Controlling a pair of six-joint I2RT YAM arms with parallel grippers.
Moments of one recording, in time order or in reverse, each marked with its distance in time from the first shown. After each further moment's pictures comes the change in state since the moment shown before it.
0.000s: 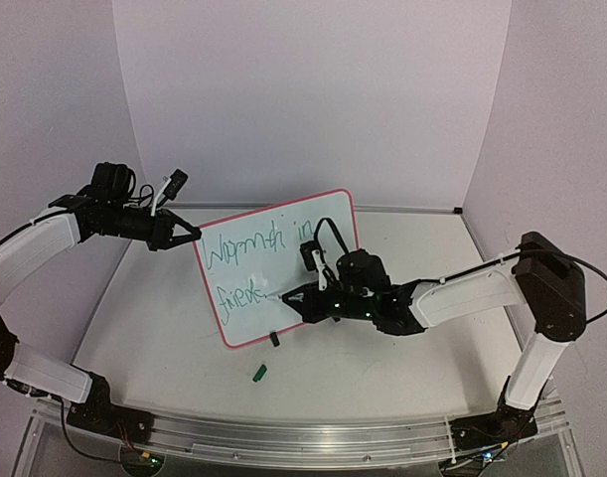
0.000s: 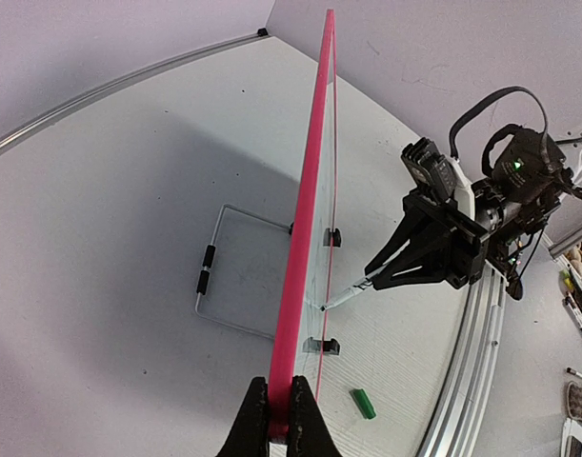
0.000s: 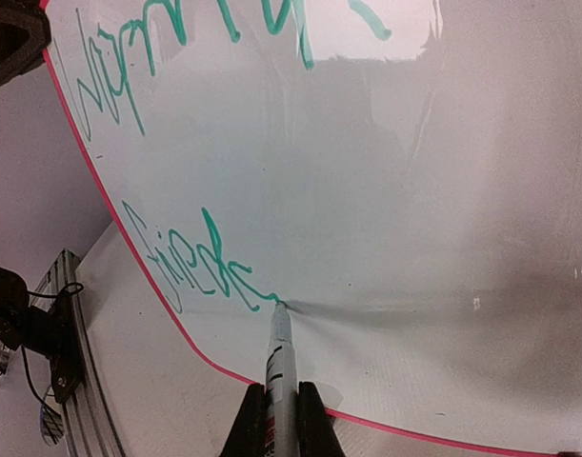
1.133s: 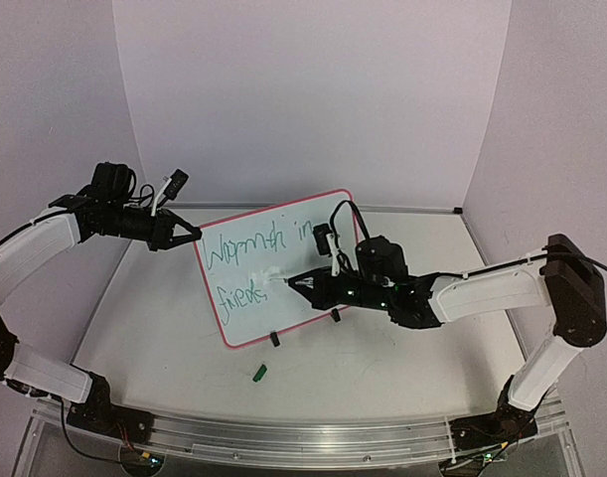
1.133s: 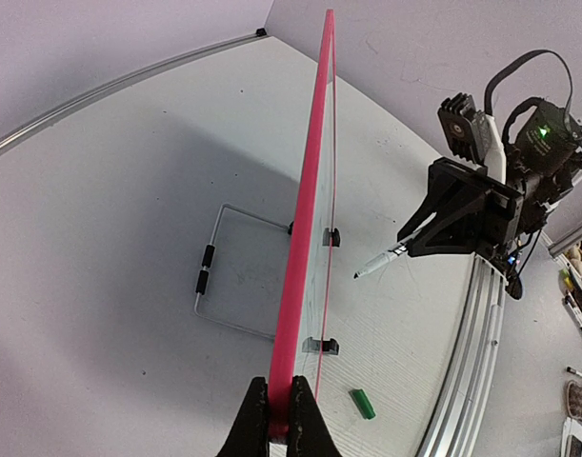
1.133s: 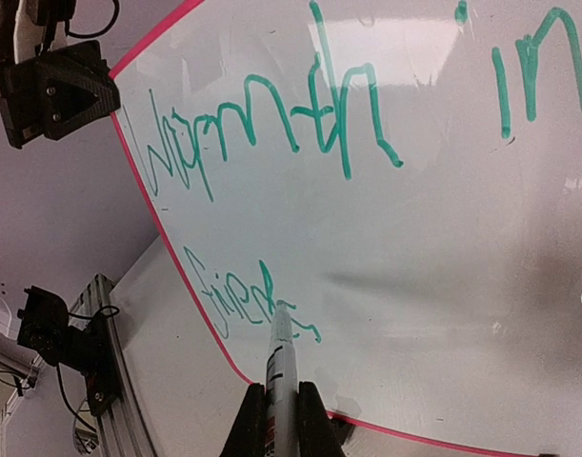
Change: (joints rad) left arm -0.003 -0.001 0.000 0.000 0.000 0.000; right arm -0.024 -0.120 -0.033 0.020 -0.038 0.014
